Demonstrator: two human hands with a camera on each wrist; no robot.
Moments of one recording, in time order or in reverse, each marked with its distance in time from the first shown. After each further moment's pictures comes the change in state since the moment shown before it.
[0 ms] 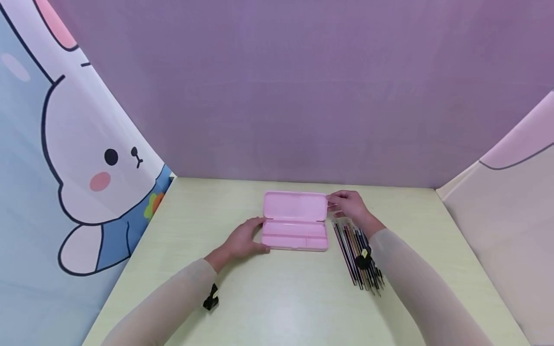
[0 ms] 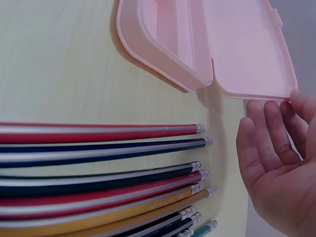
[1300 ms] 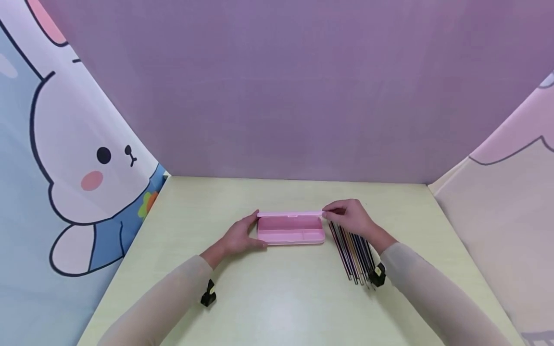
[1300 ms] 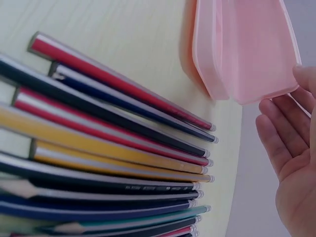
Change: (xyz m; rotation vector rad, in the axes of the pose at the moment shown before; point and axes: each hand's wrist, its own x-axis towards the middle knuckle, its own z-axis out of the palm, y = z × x) left_hand 0.000 0.002 -0.004 -0.107 -0.044 -0.027; right_hand -0.054 0.004 -0.003 -0.412 -0.059 -0.422
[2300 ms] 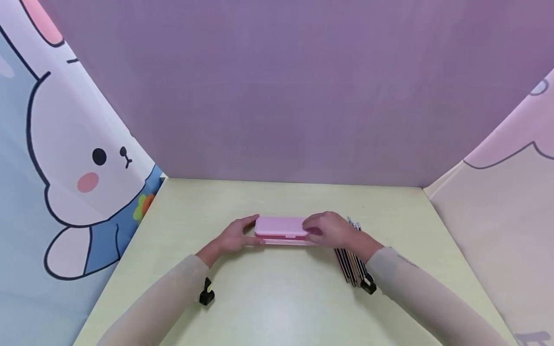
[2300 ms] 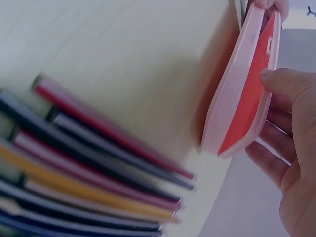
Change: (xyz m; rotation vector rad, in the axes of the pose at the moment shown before) left_hand 0.008 0.004 -0.004 -0.141 -0.062 -0.011; right_hand -0.001 -0.031 0.028 -0.576 -0.256 -0.388
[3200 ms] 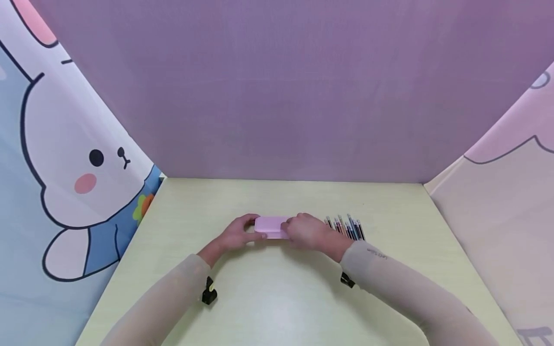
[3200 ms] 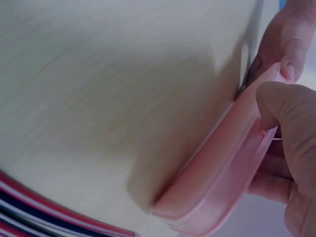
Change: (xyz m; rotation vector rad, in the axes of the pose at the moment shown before) left_hand 0.004 0.004 0.004 -0.082 0.034 -0.023; right_hand 0.049 -0.056 0.008 -0.336 -0.193 -0.027
